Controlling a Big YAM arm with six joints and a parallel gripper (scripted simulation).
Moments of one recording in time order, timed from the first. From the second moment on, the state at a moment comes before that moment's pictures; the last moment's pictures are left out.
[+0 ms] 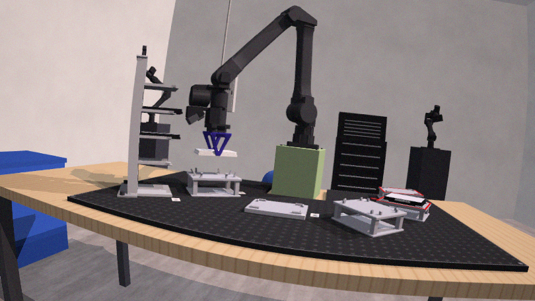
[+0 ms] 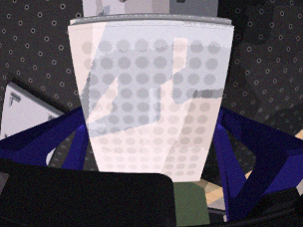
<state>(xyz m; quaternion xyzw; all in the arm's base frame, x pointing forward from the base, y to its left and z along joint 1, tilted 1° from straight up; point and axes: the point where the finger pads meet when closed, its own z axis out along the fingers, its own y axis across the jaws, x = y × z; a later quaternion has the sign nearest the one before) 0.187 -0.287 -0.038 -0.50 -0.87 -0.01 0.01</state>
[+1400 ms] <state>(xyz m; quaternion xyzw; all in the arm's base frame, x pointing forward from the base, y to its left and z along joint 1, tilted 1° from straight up) 0.188 -0.287 -0.058 -0.50 -0.87 -0.01 0.00</state>
